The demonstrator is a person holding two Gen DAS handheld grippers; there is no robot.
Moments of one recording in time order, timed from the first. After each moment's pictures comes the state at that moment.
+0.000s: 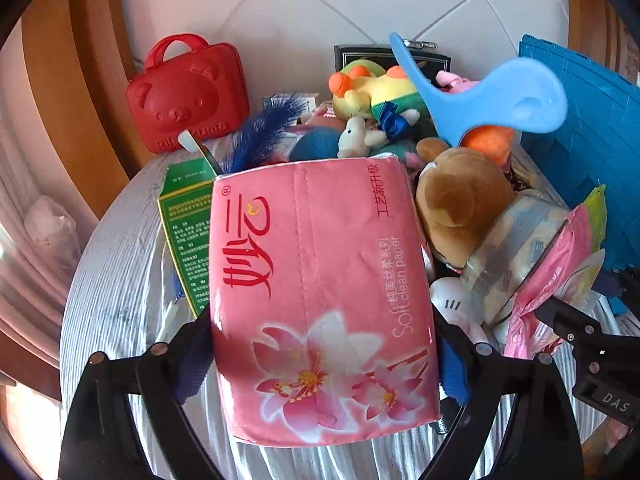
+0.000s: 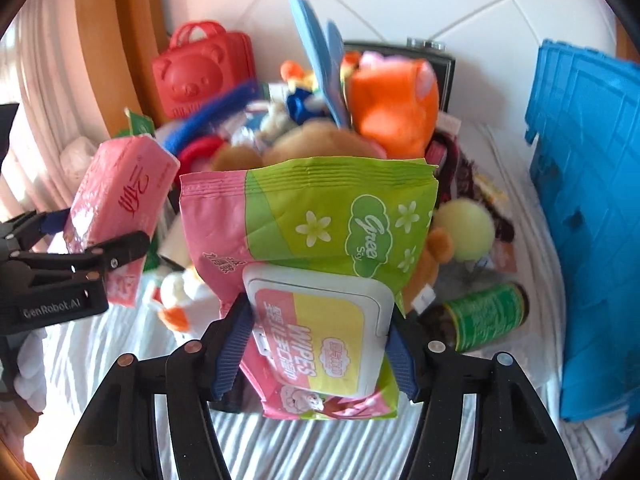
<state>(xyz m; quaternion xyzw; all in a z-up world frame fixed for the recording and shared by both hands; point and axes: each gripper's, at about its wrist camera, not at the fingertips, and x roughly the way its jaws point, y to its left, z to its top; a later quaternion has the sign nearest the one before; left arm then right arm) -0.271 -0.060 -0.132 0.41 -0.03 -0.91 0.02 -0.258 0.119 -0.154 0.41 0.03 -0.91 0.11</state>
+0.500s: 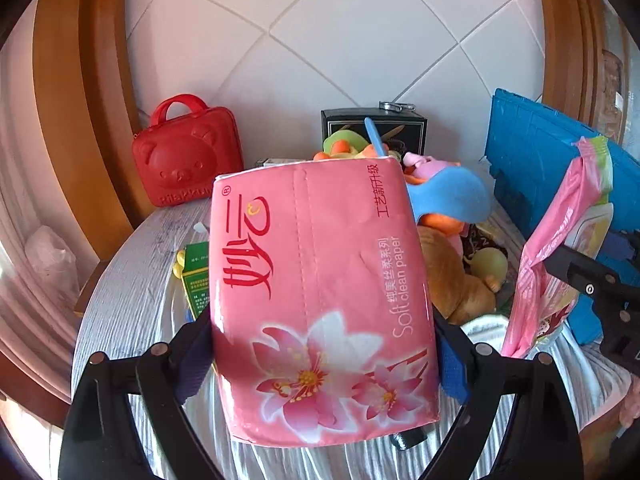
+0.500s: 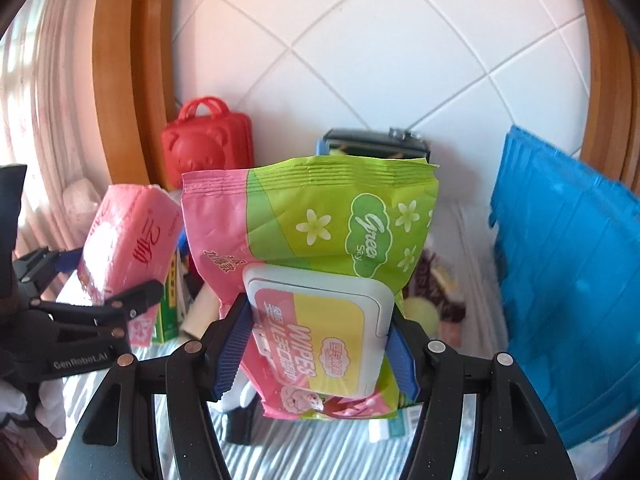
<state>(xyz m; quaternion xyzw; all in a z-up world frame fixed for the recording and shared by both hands) -0.247 -0.044 -0.056 0.32 -0.02 -0.95 0.00 -0.226 0.124 -0.053 0.29 0.04 -0.95 0.09</state>
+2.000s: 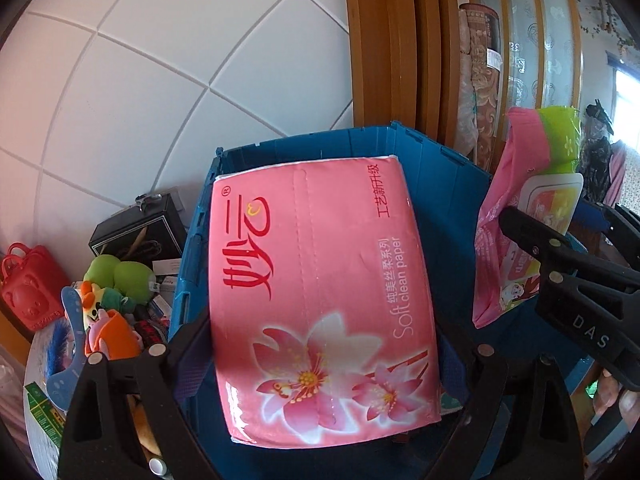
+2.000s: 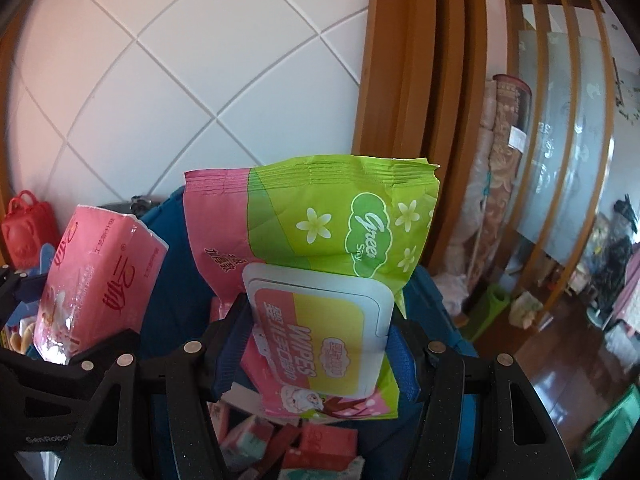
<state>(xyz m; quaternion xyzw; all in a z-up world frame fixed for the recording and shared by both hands) -0.286 0.432 0.068 0.32 -0.10 -0.92 -0.19 -0.189 0.553 0.071 0.25 0.02 -0.95 -0.16</state>
